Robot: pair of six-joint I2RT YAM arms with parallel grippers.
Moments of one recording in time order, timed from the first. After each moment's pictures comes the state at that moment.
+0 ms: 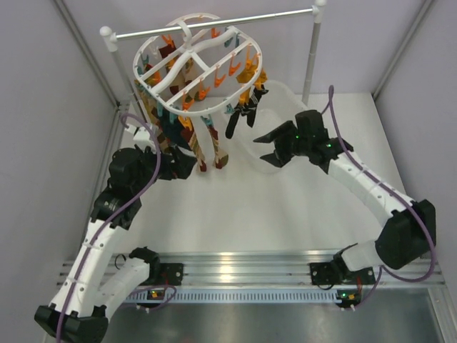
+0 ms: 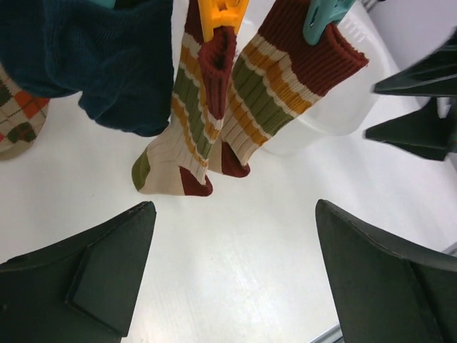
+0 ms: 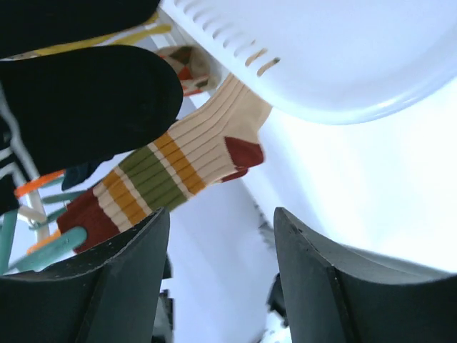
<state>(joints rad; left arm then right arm) -0.28 0.79 0.92 -0.38 0.22 -0.38 0.48 1.44 1.23 -0.46 -0.28 1.50</state>
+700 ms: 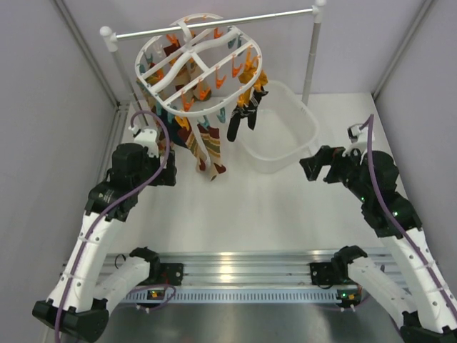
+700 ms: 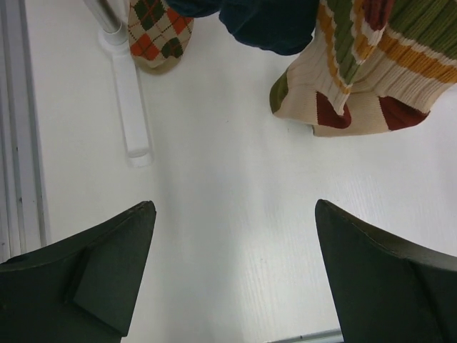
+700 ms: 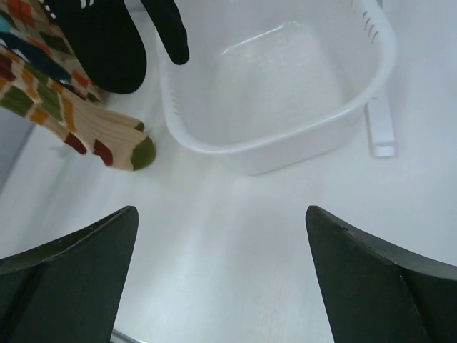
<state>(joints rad) -0.28 0.87 1.08 -0.77 -0.10 -0.09 0.34 0.71 0.95 -0.51 -0.06 0.34</state>
